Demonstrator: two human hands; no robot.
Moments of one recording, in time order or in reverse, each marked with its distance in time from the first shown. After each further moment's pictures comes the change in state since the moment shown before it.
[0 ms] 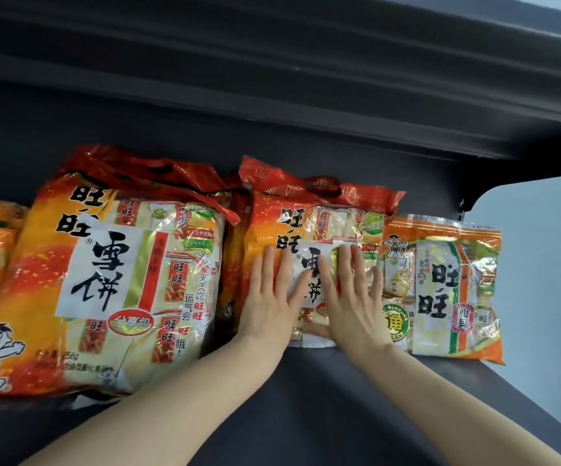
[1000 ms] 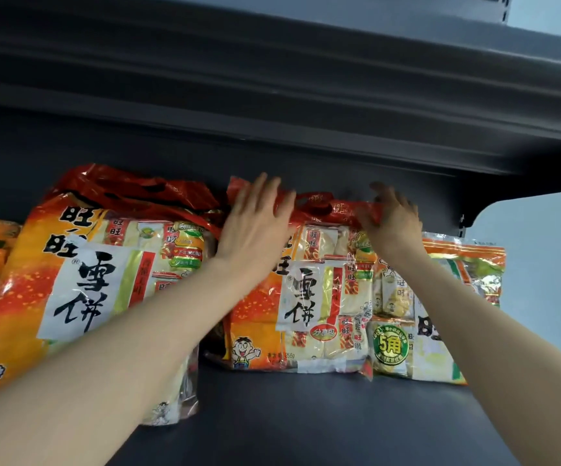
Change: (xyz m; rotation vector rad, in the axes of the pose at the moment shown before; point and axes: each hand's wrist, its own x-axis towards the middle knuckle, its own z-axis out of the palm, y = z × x) left_hand 0.077 -0.068 -0.080 -0.216 0.415 -0.076; right_hand 0.115 0.089 -0.079 0.513 0.173 0.395
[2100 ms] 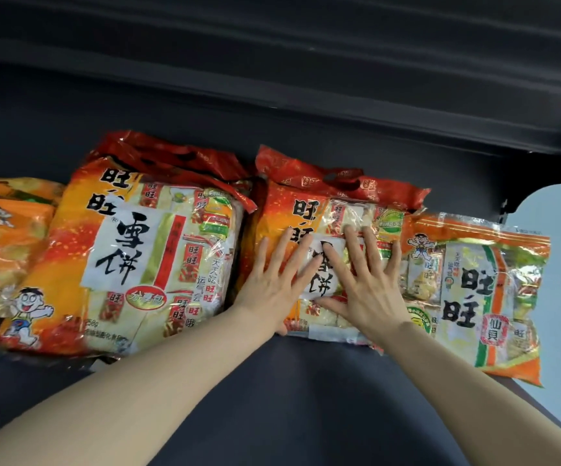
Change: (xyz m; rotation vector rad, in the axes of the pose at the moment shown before) left_hand -0.102 0.025 0.042 0.232 -0.468 0.162; right_hand -0.111 0.029 0.087 -0.519 -0.027 -0.667
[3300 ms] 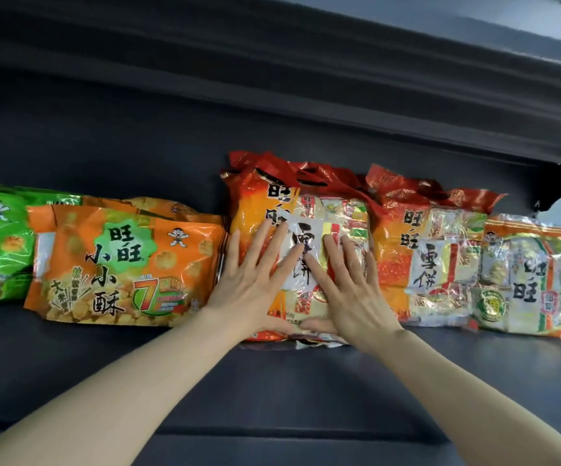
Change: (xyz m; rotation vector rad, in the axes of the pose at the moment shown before) left_hand -0.144 -0.230 0.057 -0.211 0.217 0.086; right_hand 0.080 -0.240 -0.104 0.082 -0.136 -0.011
